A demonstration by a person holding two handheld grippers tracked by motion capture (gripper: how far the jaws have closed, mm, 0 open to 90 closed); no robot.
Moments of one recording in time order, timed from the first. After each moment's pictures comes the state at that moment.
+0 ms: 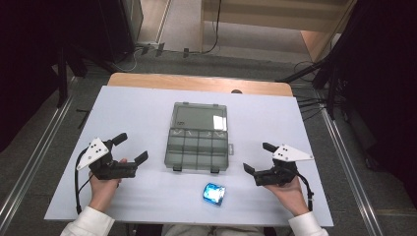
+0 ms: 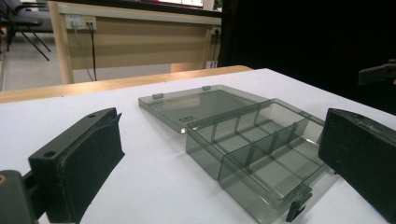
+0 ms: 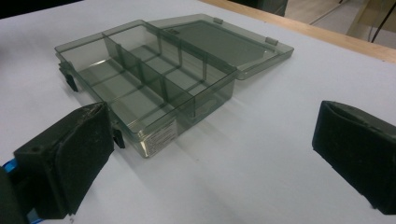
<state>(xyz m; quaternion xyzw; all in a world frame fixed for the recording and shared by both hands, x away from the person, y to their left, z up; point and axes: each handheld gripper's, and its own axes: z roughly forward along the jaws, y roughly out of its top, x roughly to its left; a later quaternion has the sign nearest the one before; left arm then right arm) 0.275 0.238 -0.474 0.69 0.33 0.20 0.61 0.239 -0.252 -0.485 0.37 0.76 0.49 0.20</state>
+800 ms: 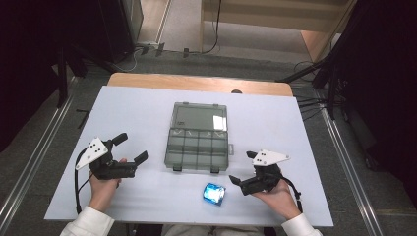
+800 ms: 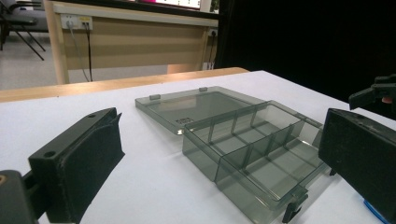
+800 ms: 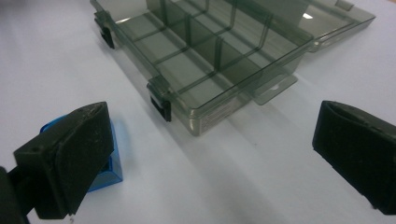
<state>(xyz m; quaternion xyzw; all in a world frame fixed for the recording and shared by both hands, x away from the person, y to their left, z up) 0.275 0.239 -0.474 0.69 0.33 0.20 0.61 0.238 -0.213 -0.494 0.33 0.82 0.43 0.16</state>
